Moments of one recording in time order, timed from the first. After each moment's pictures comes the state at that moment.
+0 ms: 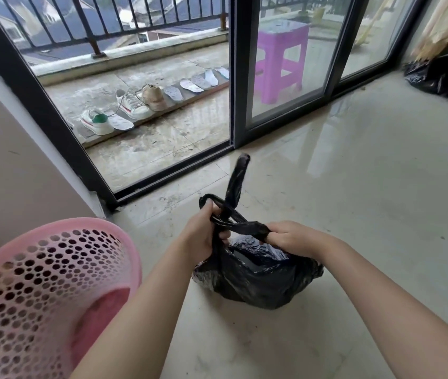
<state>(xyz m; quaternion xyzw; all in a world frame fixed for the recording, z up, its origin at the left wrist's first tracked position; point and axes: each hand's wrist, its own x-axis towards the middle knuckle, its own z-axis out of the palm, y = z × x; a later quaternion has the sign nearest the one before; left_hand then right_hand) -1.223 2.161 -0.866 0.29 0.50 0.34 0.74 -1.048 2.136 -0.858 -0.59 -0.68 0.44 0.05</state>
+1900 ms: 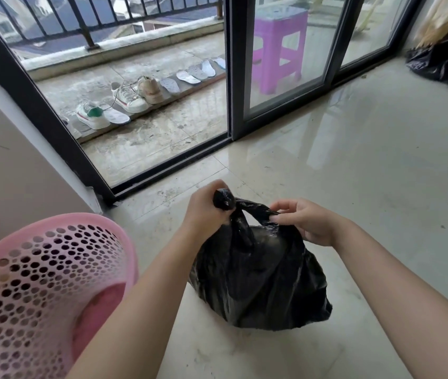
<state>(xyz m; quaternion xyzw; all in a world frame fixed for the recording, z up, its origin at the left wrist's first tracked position) -1.215 2.163 -0.850 0.68 0.57 0.31 0.34 -1.022 2.140 -0.859 -0.50 -0.45 0.69 0.26</state>
